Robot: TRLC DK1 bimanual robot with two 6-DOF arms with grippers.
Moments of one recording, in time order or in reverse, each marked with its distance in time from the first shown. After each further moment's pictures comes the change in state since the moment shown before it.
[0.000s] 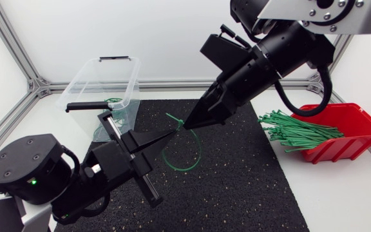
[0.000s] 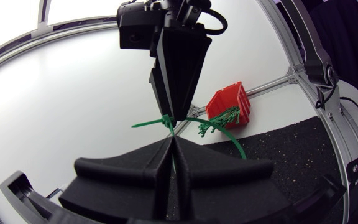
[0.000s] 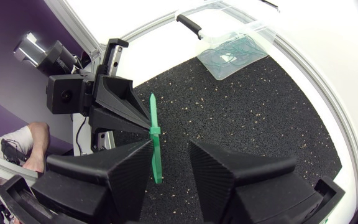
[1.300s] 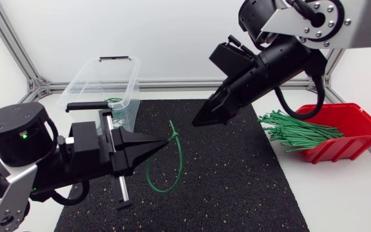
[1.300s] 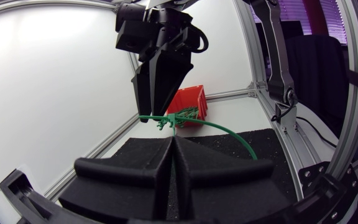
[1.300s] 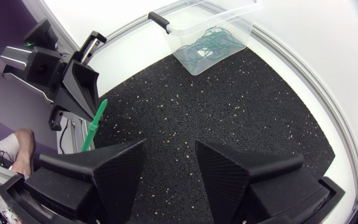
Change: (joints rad) left arm 0.257 -0.116 0.084 -0.380 0.513 -0.150; right arm -0.066 0.012 -0.069 0.099 0.042 -0.001
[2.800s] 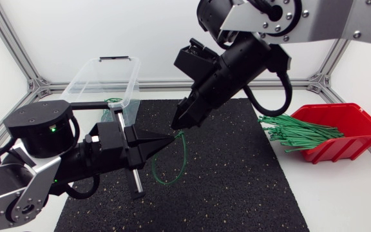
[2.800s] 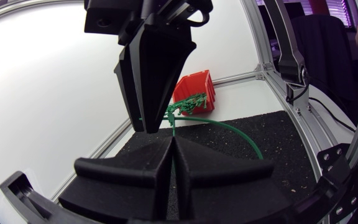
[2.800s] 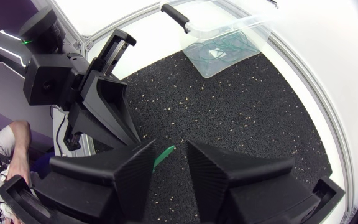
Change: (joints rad) left arm -0.023 0.139 0.040 0.044 -0.081 0.113; right arm 0.154 0.103 0.129 -0.034 0.112 0.043
